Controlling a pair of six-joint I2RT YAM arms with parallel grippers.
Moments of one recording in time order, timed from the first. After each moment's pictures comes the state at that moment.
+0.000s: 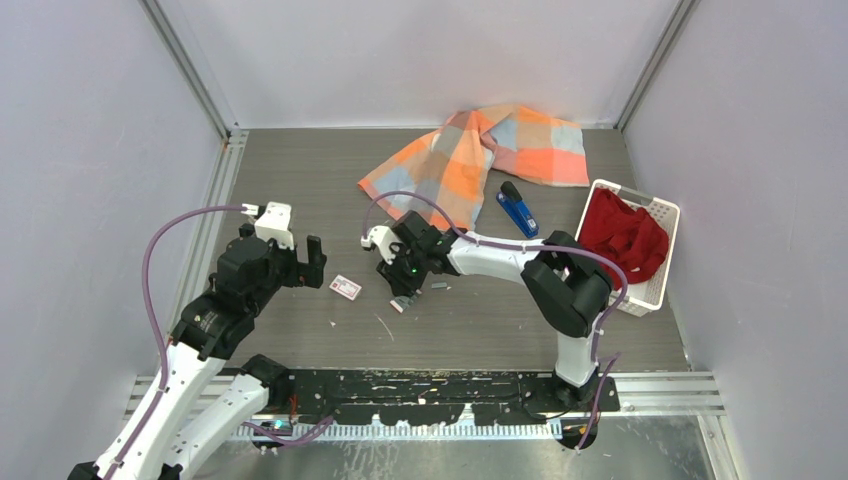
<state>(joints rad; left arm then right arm) -0.44 0.62 0.80 -0.63 -0.20 -0.11 0.88 1.86 1.19 -0.27 -0.31 -0.18</state>
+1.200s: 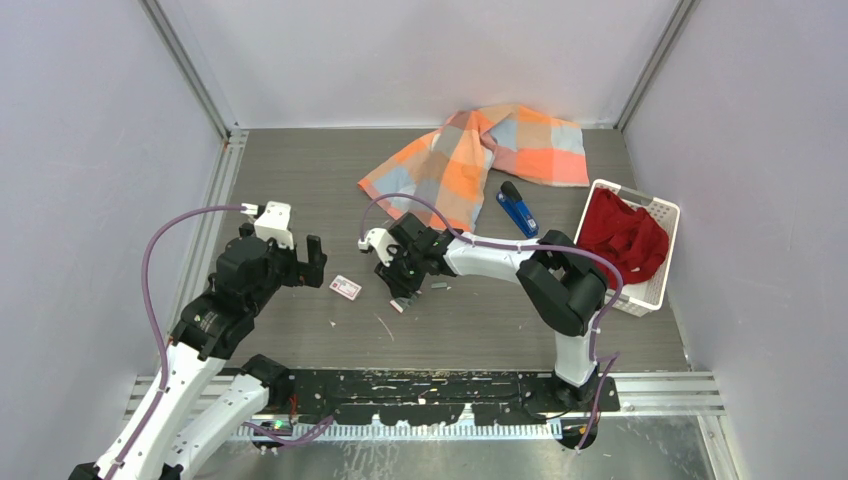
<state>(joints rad) -0.44 0.62 0.80 -0.63 -0.19 -0.11 0.89 1.89 1.21 -0.29 -0.31 -0.18</state>
